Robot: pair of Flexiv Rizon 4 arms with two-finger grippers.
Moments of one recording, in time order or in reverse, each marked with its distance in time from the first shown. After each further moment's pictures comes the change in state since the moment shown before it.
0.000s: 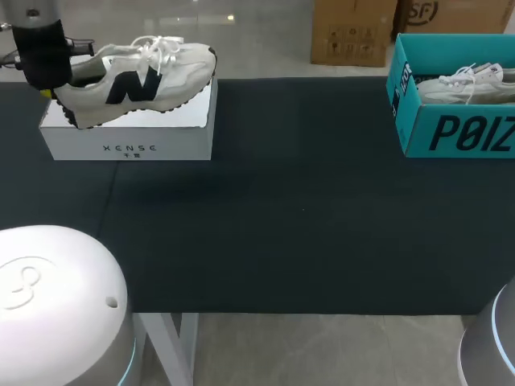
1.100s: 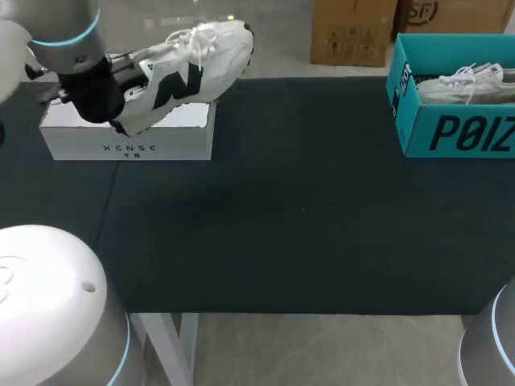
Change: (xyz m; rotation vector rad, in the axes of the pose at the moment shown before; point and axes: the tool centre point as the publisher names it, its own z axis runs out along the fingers) left arm -0.060 -0.068 -0.041 -0.168 -0.159 -0.239; right arm 0.000 0.000 0.000 0.000 0.000 0.000
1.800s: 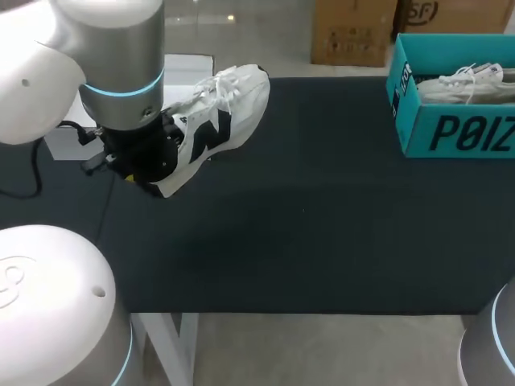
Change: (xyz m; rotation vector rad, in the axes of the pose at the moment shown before) left arm 0.009 -0.144 -0.021 0.107 0.162 -0.197; right arm 0.000 0.000 0.000 0.000 0.000 0.000
